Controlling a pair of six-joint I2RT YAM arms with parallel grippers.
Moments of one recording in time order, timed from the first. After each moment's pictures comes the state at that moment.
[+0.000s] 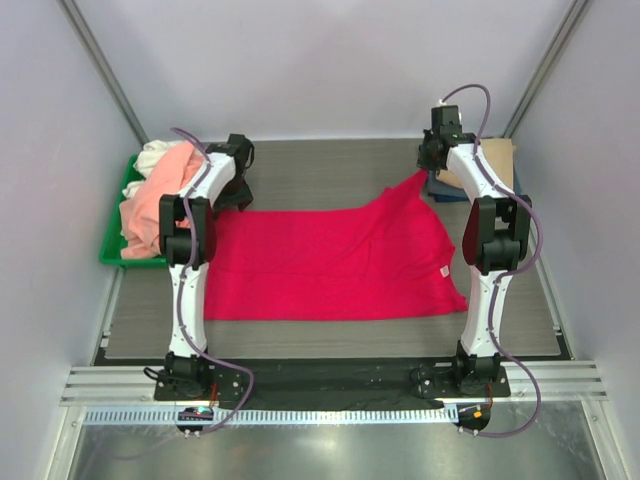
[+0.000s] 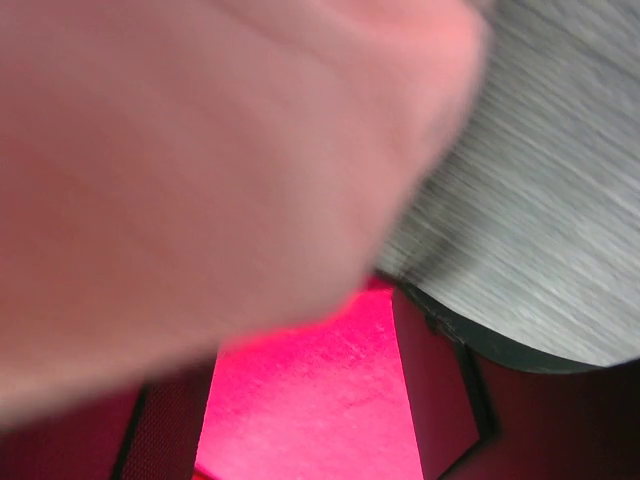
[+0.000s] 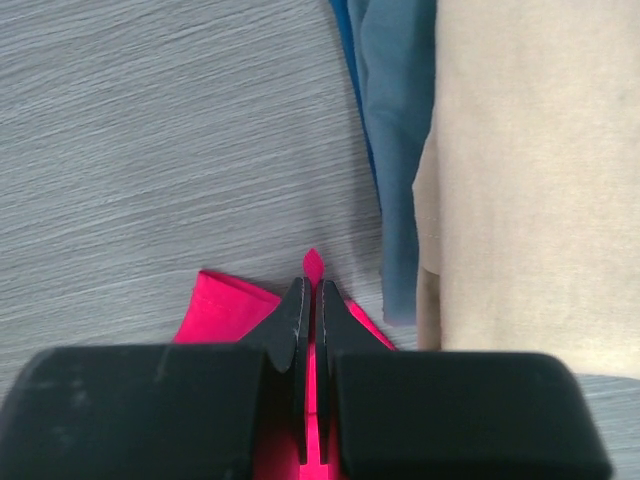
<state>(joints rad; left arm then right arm) -0.15 2.38 2.06 -1.04 -0.41 -0.58 0.06 2.17 1.93 -0.57 0.12 0.28</state>
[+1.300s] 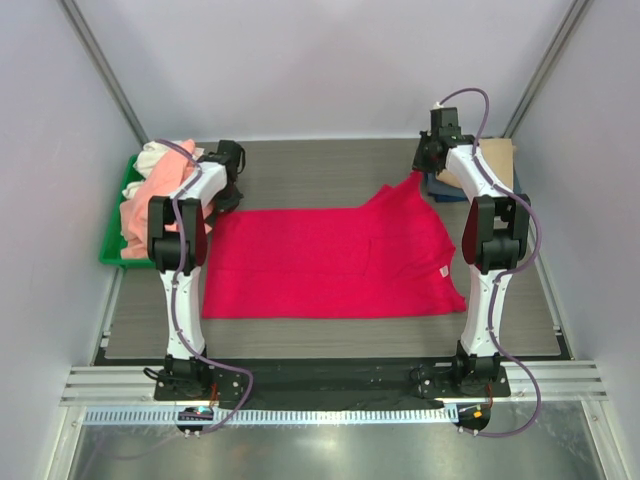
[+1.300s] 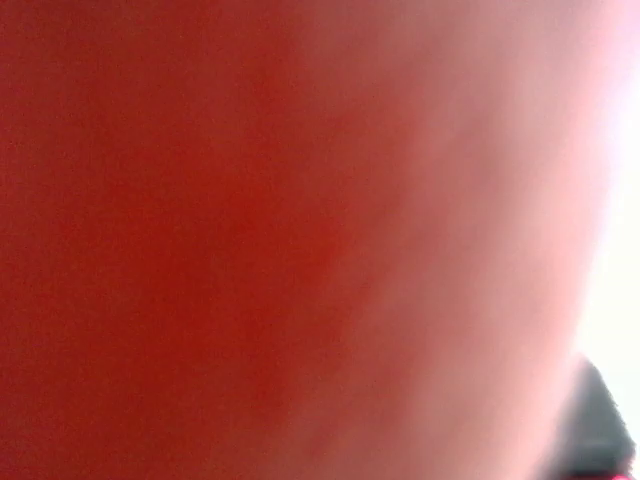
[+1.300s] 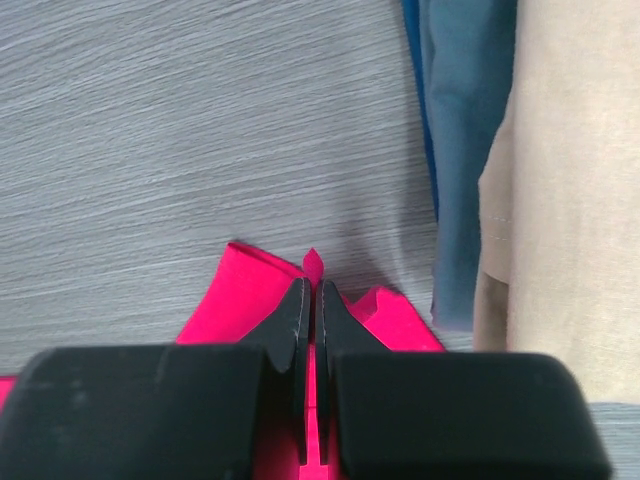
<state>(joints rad) -0.11 2.26 1.82 -0.79 -0.38 -0.69 0.06 2.18 1.91 -0.54 0.00 0.32</state>
